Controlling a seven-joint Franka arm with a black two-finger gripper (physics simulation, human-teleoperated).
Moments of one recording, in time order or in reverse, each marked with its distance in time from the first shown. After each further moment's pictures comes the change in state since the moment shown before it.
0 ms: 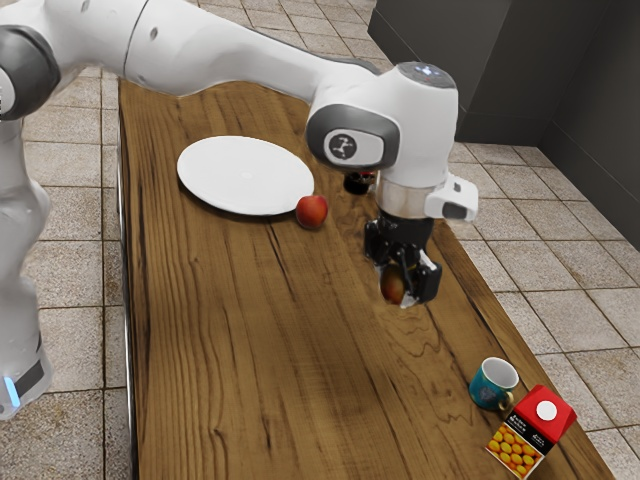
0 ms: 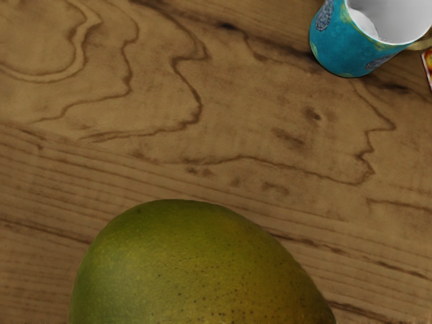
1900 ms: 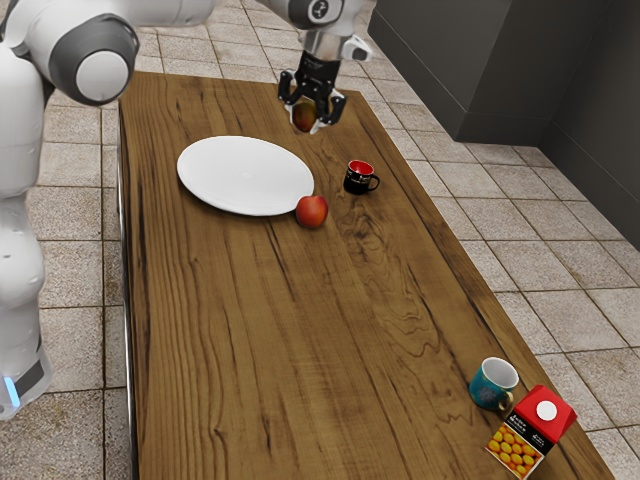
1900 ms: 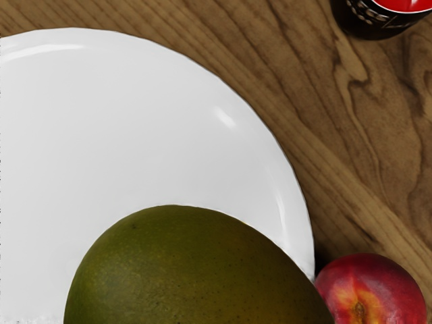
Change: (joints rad) arm 0.648 0.139 0.166 0.213 0.017 -0.300 0.319
